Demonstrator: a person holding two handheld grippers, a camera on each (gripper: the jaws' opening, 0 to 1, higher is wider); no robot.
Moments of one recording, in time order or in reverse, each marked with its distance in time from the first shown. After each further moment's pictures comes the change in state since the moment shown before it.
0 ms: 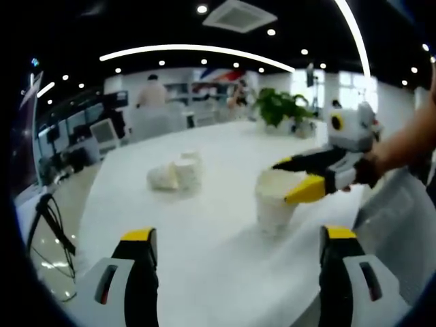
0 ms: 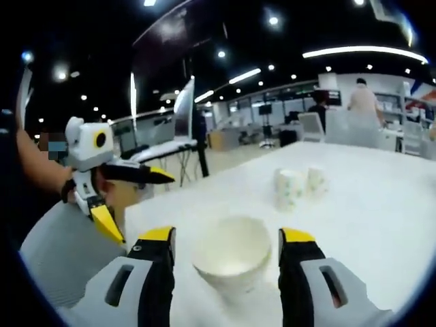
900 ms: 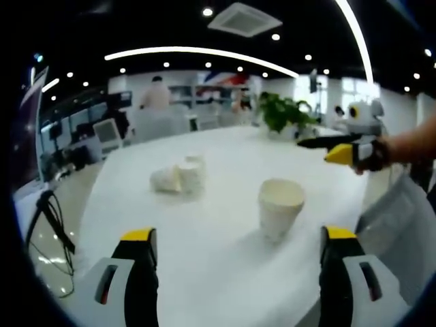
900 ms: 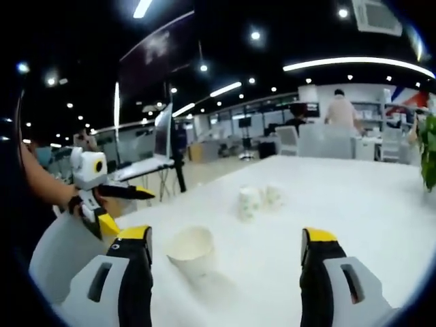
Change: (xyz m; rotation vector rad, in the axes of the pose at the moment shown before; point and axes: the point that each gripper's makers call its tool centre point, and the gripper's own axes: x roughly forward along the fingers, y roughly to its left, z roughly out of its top) left arm -0.001 0.006 0.004 -0.032 -0.034 0.014; right arm -0.081 -0.048 0.023 -0.009 -0.073 -0.152
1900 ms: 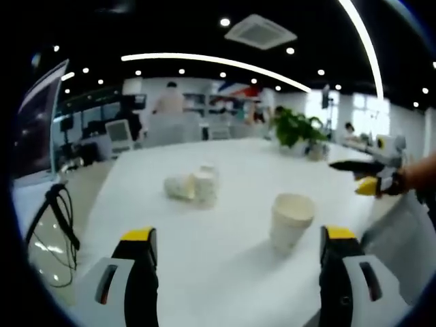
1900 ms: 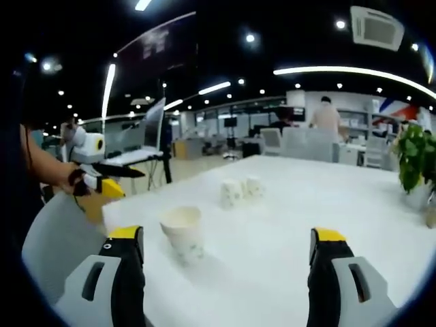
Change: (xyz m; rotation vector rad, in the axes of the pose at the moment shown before) left arm -0.012 0.018 0.013 -0.045 -0.064 0.057; right arm -0.041 -0.003 -0.013 -0.053 -0.005 -0.107
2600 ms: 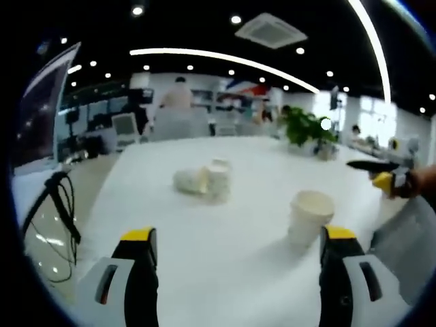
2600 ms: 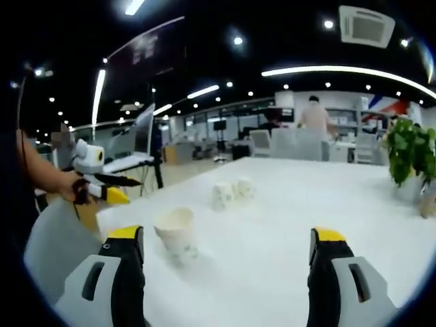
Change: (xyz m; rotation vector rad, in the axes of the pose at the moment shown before) left arm 0.021 0.029 -0.014 -0.016 0.030 0.020; right arm -0.005 -0.010 -0.002 0.016 -0.028 -0.058
